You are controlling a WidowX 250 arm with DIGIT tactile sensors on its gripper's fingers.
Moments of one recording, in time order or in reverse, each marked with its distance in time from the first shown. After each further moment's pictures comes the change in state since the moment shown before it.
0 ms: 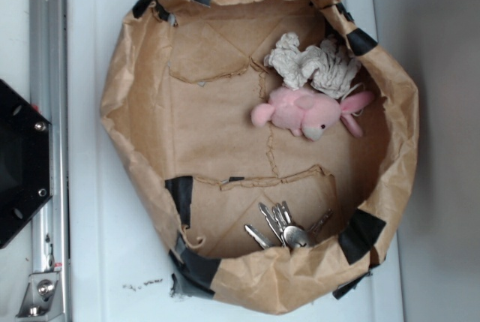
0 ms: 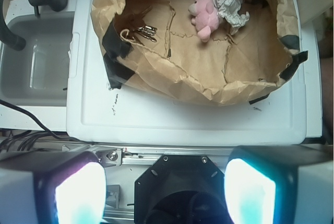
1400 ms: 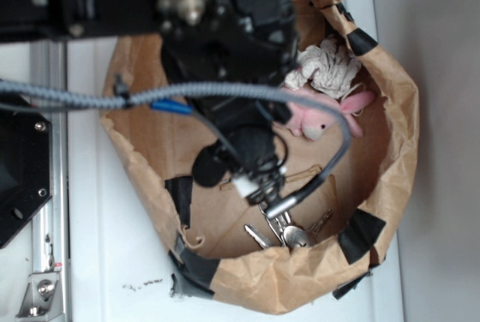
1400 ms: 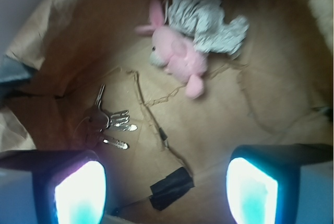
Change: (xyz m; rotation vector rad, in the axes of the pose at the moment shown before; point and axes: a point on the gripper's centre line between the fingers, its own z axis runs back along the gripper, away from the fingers) arm 0.111 0.037 -0.109 -0.158 0.009 0.541
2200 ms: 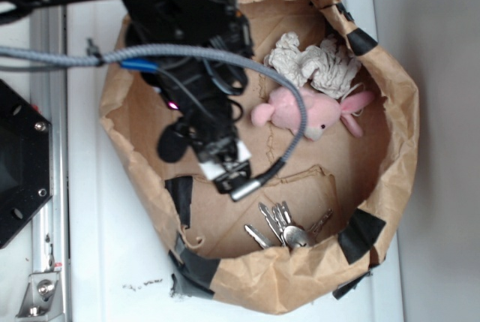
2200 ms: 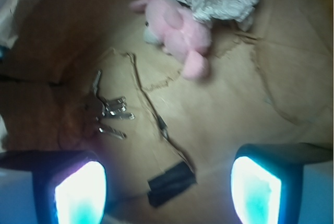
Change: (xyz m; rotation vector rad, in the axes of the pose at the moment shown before) arm -0.011 0.024 -0.010 -0.091 0.021 0.014
